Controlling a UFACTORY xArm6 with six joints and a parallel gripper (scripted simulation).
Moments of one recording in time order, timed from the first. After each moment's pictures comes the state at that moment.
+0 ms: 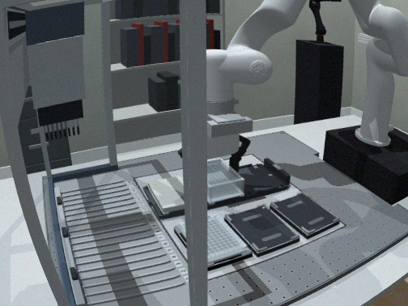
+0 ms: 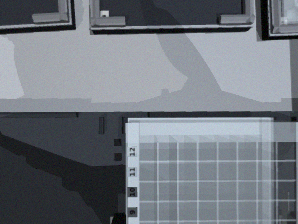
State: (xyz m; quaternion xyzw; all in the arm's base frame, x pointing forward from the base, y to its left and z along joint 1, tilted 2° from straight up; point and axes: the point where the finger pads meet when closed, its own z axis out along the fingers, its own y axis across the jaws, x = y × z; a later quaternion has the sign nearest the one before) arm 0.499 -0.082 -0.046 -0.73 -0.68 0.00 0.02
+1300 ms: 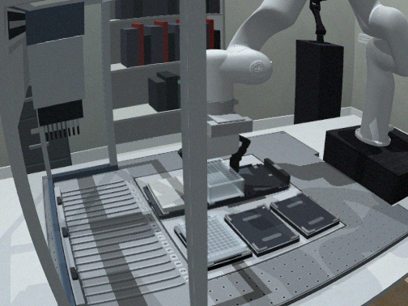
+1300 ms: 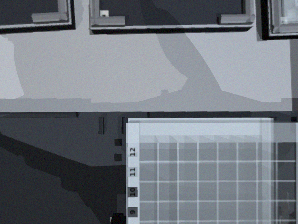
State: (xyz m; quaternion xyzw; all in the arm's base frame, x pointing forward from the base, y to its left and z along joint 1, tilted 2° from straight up) arm 0.499 -0.082 -0.046 -0.73 -0.68 0.00 0.02
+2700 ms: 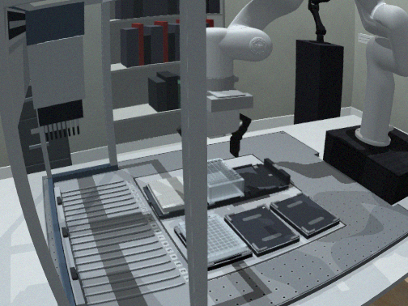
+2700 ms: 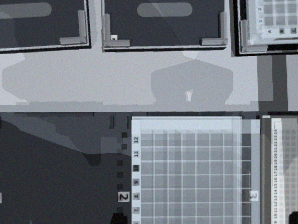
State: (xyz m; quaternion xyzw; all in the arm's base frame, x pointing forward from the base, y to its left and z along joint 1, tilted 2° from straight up) arm 0.500 -0.083 0.005 -0.73 -0.68 0.00 0.02
